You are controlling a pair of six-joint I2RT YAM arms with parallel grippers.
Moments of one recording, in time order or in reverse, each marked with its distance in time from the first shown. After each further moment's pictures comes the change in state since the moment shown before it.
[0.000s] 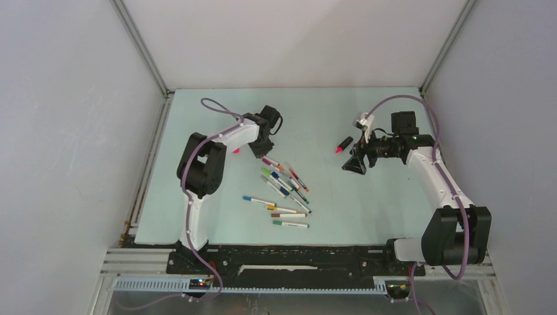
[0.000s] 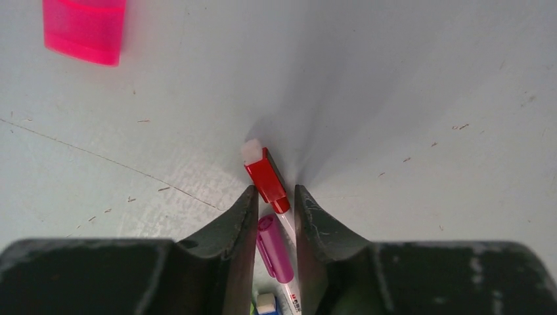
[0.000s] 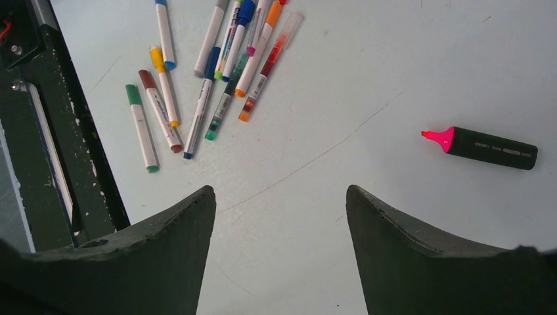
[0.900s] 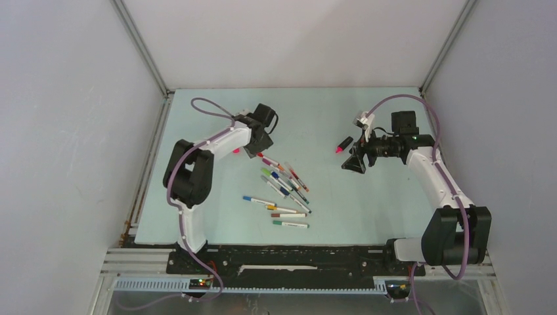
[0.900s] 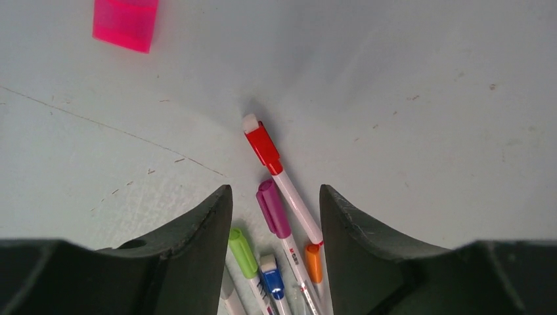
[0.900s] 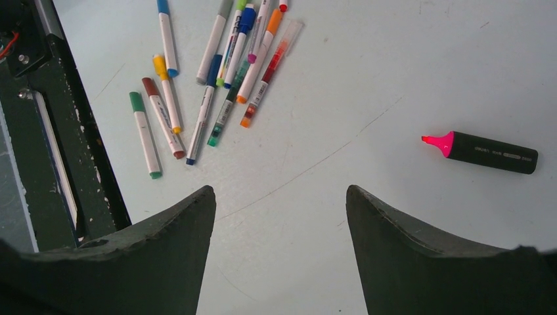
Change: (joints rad) left arm 0.000 -0.185 -0.134 0.088 0.001 0.014; right arm 0.002 0.000 0.000 0.016 -0.013 0.026
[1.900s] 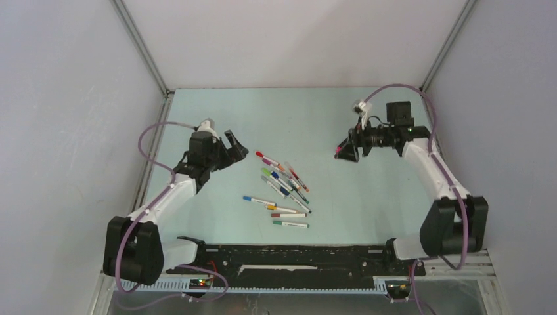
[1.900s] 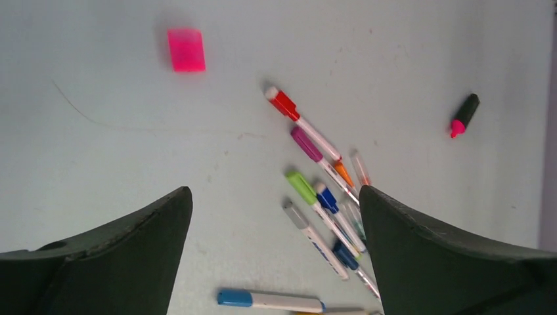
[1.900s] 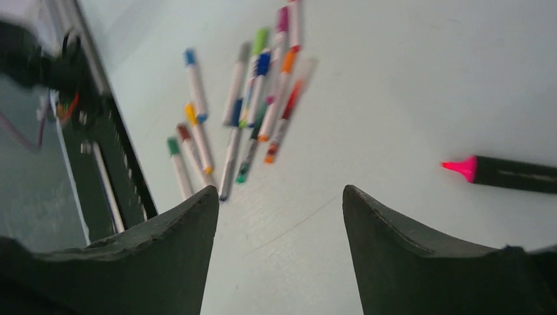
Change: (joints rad) left arm 0.291 -0.735 -0.728 0.570 0.414 0.481; right arm -0.004 0.143 0.140 0.093 0.002 0.347
